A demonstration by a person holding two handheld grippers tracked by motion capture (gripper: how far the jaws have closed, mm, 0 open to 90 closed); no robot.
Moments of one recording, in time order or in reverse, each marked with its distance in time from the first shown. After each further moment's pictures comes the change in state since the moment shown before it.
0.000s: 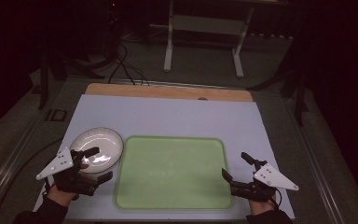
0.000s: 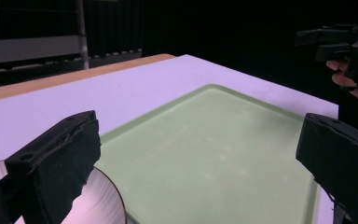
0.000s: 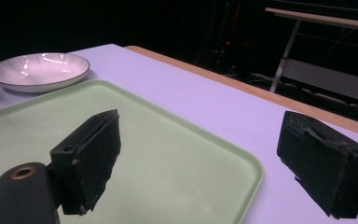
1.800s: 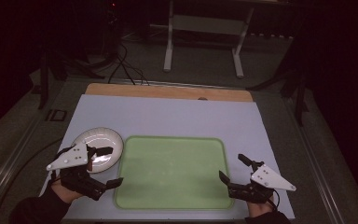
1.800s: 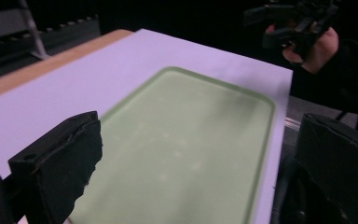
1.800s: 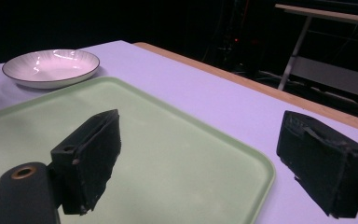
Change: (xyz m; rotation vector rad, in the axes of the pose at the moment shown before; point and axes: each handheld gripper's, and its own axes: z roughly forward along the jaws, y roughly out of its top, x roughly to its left) left arm -0.033 0.065 0.012 0.189 -0.152 0.100; right arm 0.007 0.002 0.001 0.019 0.026 -0.011
